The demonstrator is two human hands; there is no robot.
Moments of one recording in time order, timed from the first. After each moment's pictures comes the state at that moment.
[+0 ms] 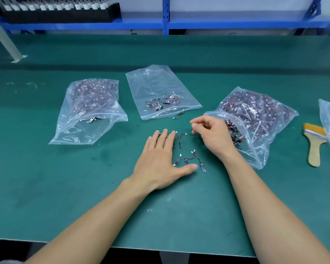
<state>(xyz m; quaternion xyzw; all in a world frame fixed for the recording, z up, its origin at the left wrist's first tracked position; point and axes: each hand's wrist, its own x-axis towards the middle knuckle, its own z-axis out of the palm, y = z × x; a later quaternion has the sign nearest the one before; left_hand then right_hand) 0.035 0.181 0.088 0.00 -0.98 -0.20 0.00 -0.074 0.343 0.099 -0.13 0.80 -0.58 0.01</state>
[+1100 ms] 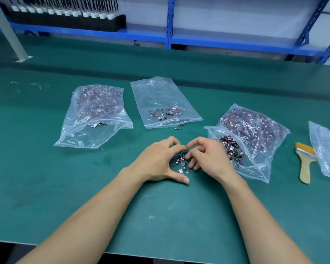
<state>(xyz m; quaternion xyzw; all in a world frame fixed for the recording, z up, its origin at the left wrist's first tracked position) 0.001 0.149 0.091 -0.18 -0.96 -0.22 0.03 -0.041 0.341 0.104 -0.14 0.84 -0.52 0.09</state>
